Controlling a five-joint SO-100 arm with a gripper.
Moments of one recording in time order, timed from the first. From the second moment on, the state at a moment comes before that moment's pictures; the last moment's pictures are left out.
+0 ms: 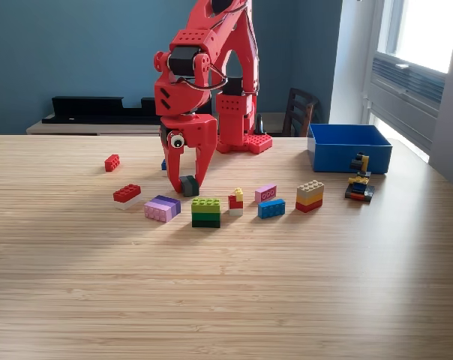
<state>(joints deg) 23.1 88.2 115.6 59.4 46.1</state>
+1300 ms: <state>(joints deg) -63.1 105.0 95.6 89.7 23.2</state>
